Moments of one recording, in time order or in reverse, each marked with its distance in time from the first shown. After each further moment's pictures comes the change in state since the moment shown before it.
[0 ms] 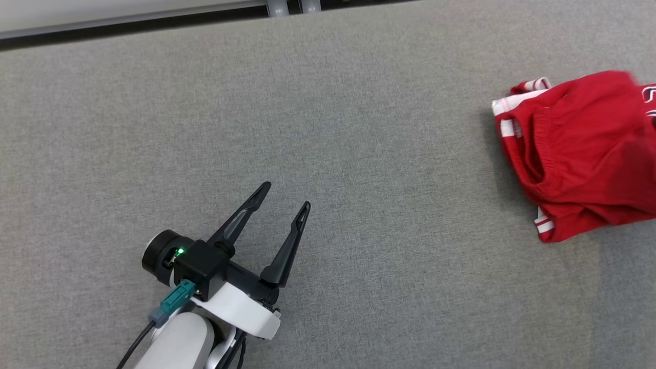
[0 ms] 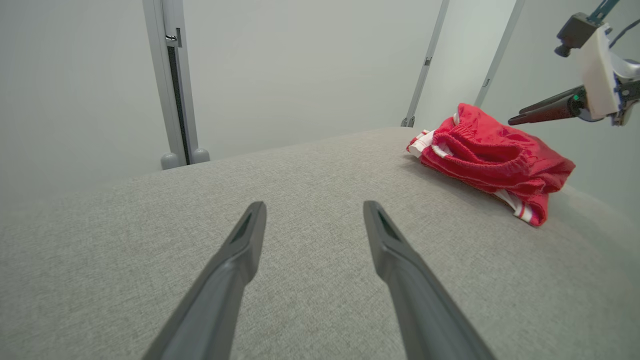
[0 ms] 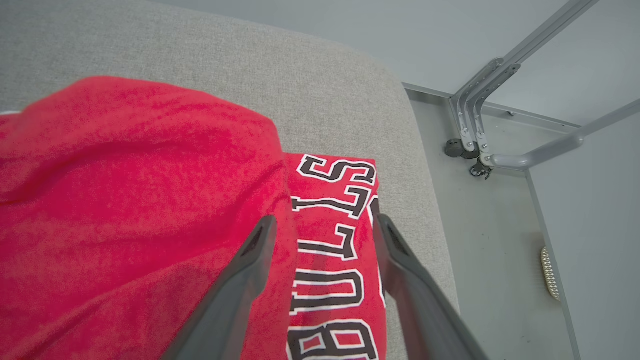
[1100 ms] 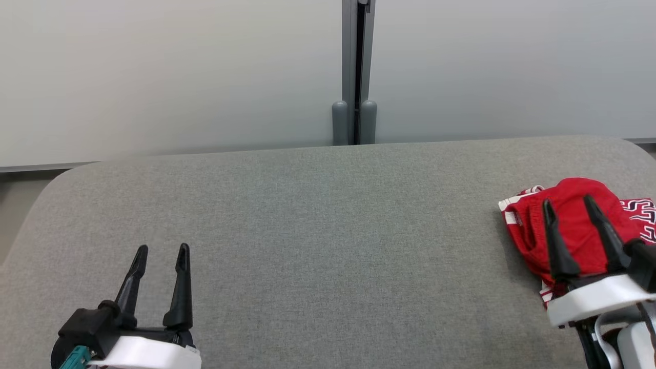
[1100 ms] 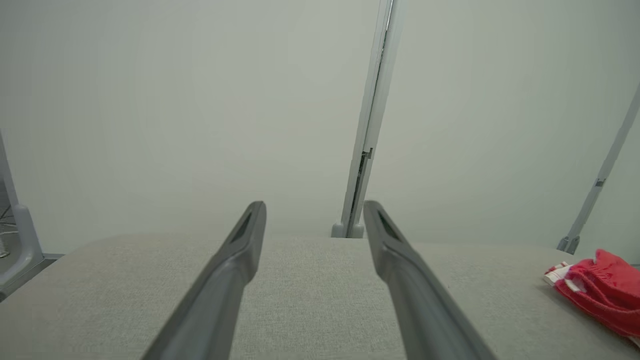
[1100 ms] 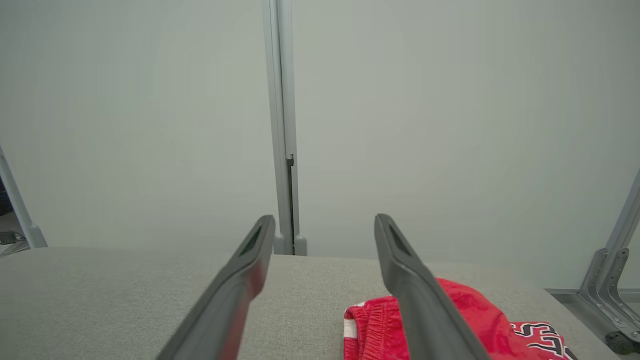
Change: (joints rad) left arm 0.284 -0.019 0.330 -0.056 -0.101 0.104 -0.006; right arm 0.553 0.416 -0.244 -0.386 -0.171 0.000 -0.613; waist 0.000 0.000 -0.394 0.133
